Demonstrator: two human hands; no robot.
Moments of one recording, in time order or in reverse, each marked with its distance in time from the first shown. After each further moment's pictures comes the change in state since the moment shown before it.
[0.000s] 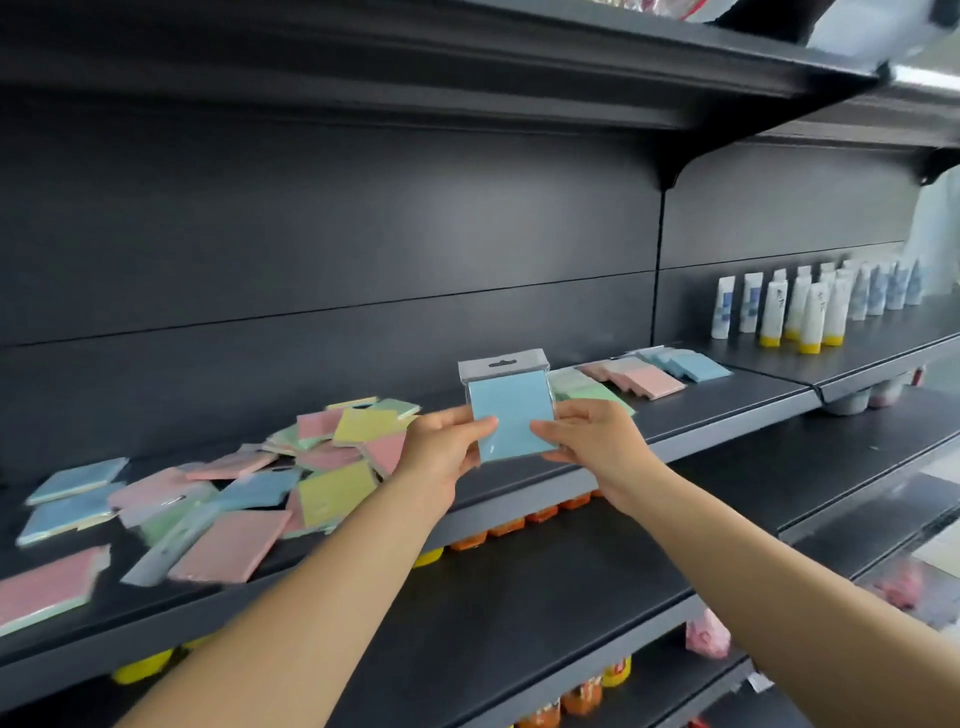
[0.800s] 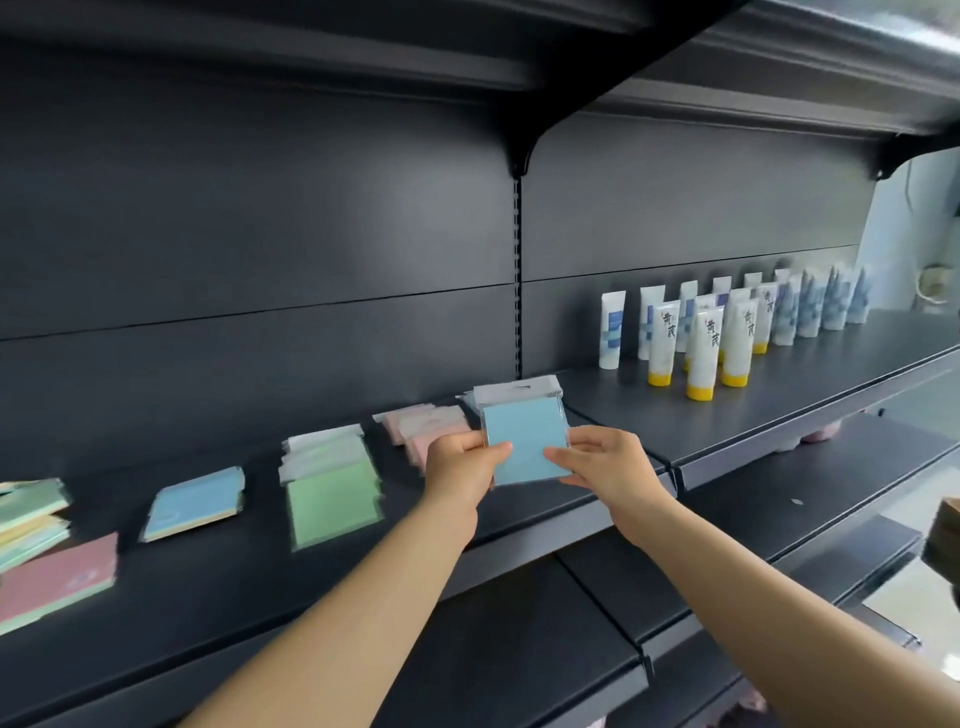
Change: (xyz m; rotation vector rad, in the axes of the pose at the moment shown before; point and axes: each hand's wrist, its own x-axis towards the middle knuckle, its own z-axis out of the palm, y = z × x) left_hand 0.187 -0.102 0.374 0.149 0.068 0.002; right_hand 0.225 0.096 -0.349 -0.050 0.095 0.046
